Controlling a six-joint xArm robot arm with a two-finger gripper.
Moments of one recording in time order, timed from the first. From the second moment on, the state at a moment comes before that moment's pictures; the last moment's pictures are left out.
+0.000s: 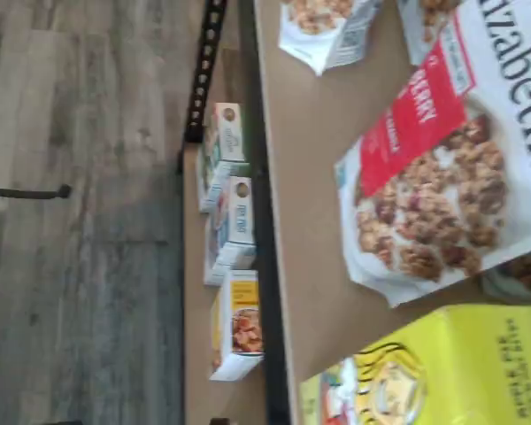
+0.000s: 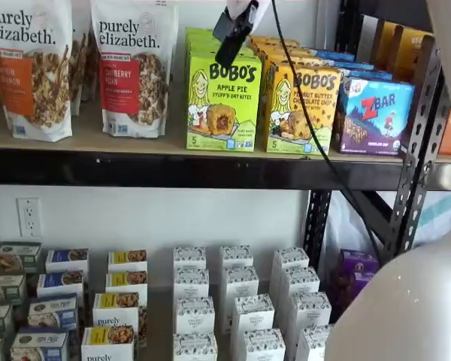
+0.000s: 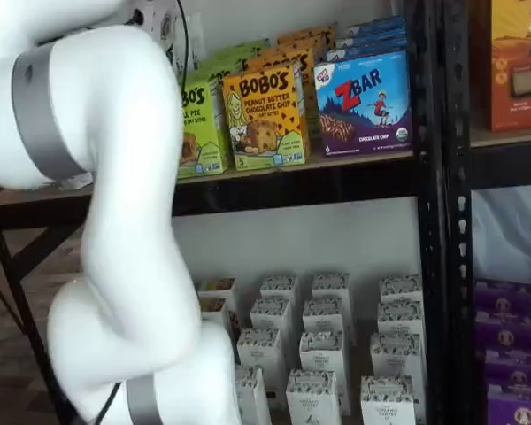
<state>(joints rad) 0.29 -0.38 -1.35 0.37 1.35 -1.23</state>
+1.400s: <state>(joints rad) 0.18 -0.14 -1.59 0.27 1.54 -1.34</state>
